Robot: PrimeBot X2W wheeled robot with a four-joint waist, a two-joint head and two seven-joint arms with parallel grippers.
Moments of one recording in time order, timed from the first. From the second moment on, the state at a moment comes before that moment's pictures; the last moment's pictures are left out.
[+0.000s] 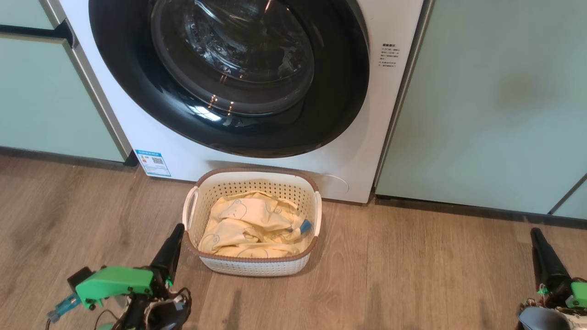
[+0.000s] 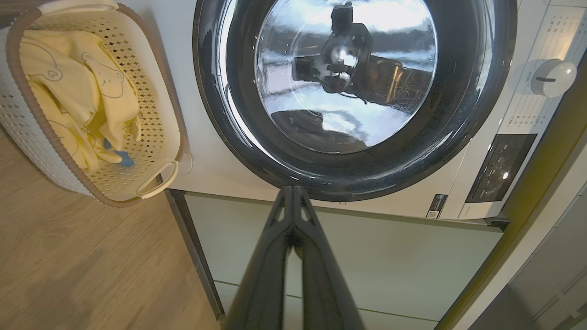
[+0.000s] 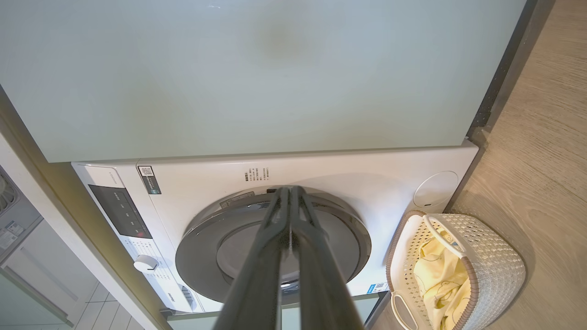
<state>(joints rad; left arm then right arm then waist) -0.05 0.04 0.08 0.28 -1.60 -0.13 0.11 -0.05 -0.05 -0.13 0.28 1.60 0.13 0.11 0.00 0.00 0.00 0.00</state>
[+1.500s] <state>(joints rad) -0.05 0.04 0.08 0.28 -1.60 -0.13 0.11 -0.05 -0.05 -0.13 0.28 1.60 0.13 0.11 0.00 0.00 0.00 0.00</state>
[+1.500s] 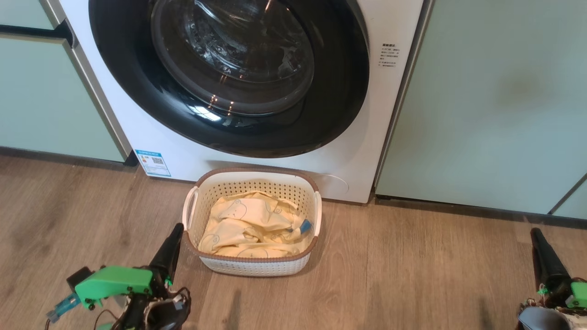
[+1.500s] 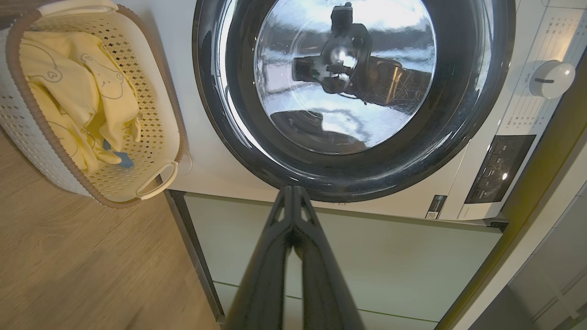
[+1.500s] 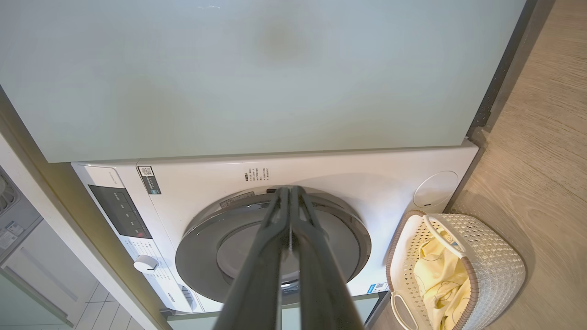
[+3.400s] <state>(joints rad) -0.05 0.04 0.08 0.28 -1.60 -0.13 0.11 -0.05 -0.05 -0.13 0.28 1.60 0.13 0.11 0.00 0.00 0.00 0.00</state>
